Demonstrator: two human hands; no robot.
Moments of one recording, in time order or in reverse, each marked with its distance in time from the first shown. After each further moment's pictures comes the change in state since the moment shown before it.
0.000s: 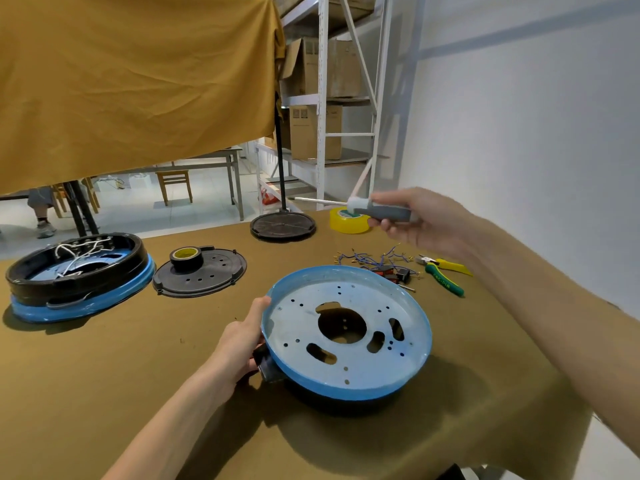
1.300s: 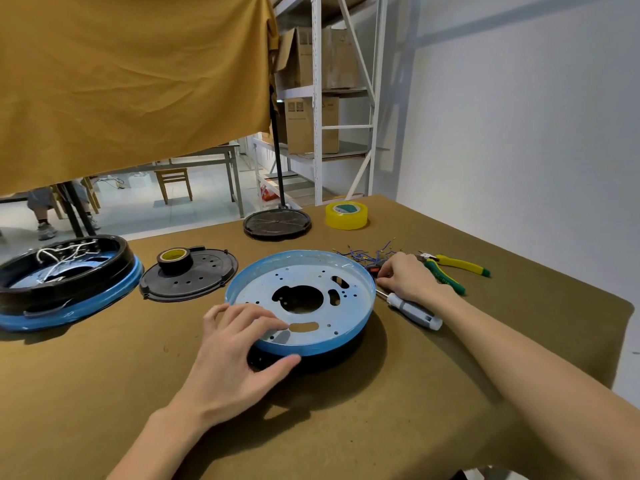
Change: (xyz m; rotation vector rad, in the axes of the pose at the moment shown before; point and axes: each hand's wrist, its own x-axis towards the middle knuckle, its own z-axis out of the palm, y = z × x) left_hand 0.004 -0.022 -0.011 0.877 0.114 1.137; right_hand 0.078 0.149 -0.056 -1.236 0.205 -0.074
